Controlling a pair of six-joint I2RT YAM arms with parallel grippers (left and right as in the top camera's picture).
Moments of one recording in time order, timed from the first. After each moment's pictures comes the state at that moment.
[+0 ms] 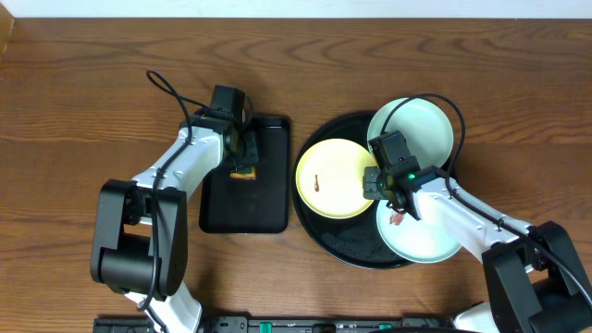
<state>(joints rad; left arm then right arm) -0.19 1.84 1.13 -0.60 0.08 -0.36 0.44 1.64 0.81 -0.34 0.09 0.47</state>
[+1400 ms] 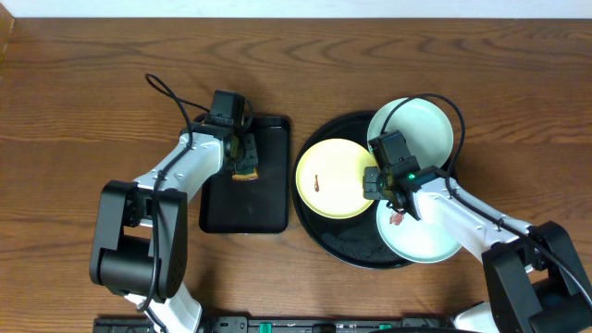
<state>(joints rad) -0.19 1.83 1.08 -0.51 0.03 -0.36 0.44 1.64 0.81 -0.34 0.09 0.47</state>
